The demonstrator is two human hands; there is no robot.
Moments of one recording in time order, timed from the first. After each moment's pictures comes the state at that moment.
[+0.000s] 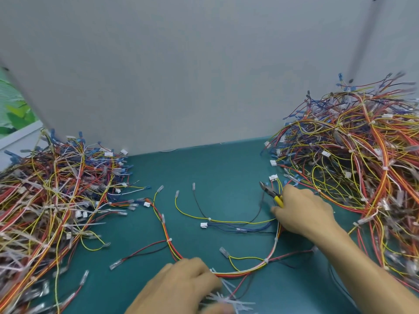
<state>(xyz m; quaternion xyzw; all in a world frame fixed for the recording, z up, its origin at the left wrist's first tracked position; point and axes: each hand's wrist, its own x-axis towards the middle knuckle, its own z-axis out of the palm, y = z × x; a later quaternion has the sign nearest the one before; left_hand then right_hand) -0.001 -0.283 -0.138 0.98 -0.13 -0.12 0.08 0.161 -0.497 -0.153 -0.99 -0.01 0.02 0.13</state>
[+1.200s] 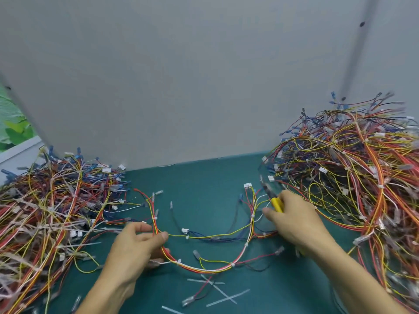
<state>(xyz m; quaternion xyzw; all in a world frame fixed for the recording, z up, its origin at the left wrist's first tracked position) 0.066 -0.220 -0.148 0.72 0.28 0.11 0.62 0.167 -0.491 -0.148 -0.94 0.02 -0.01 0.33</state>
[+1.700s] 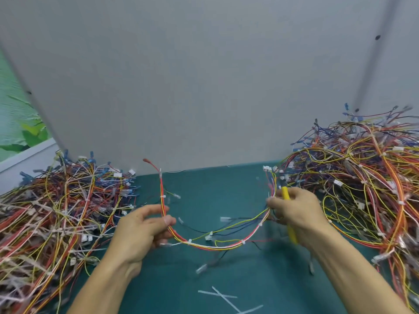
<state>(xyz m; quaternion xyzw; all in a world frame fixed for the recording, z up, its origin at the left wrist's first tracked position) 0.087 -0.203 -0.119 0.69 0.21 0.13 0.68 0.193 -0.467 -0.130 -0.77 0.06 -0.01 0.63</state>
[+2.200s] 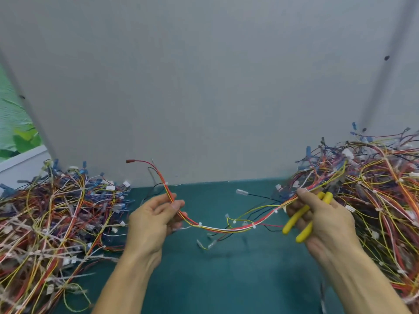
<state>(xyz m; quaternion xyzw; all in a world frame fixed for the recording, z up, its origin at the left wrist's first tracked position) 0.152 -0.218 -0.114 0.61 0.16 0.22 0.75 0.206 -0.471 -0.101 -0.45 0.09 -0.08 0.89</state>
